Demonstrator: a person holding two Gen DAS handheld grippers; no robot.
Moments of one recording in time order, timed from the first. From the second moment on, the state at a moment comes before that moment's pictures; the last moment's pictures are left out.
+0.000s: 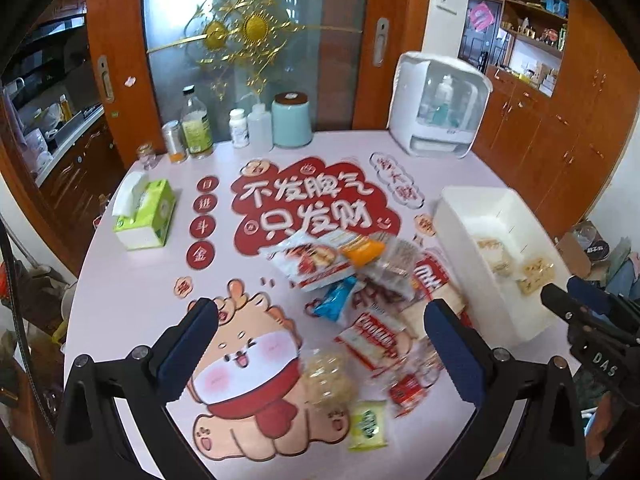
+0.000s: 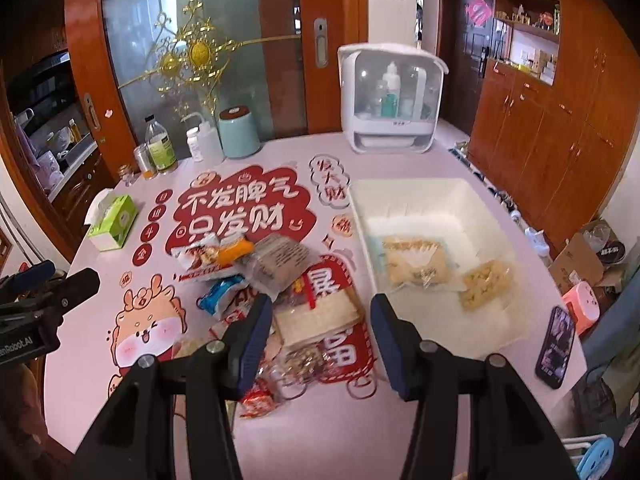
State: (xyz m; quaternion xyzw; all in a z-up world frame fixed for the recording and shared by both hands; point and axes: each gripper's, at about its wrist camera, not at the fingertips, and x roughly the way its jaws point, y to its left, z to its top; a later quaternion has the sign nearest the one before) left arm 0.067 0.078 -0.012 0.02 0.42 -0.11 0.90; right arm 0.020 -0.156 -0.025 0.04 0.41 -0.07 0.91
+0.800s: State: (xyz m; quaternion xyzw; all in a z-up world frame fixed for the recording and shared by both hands) left arm 0.112 0.070 -0.184 0.02 0.58 -0.08 0.81; right arm 0.044 -0.162 -0.188 0.22 0.54 -0.09 0.81
